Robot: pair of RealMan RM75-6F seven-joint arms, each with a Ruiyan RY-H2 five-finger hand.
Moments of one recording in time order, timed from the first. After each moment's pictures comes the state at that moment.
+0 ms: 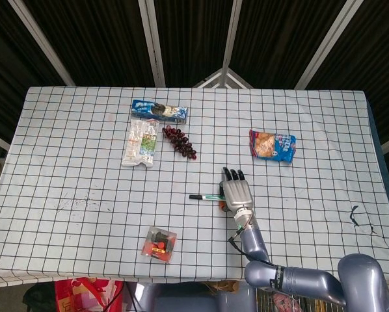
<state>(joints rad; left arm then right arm) 0.01 -1.05 -0.08 -1.64 1.34 1.52 0.08 0.79 -1.82 0.27 -1.45 -0.61 1.12 -0.77</state>
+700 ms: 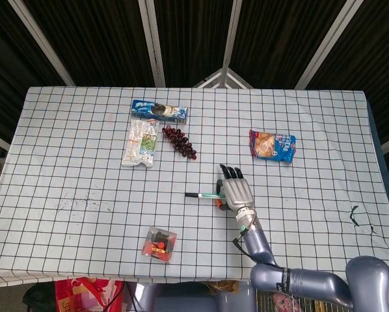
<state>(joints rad) 0.01 -1.06 -0.08 -1.65 1.36 1.53 0.09 0.75 -1.77 0.26 -1.49 -0.76 1.10 -0.59</state>
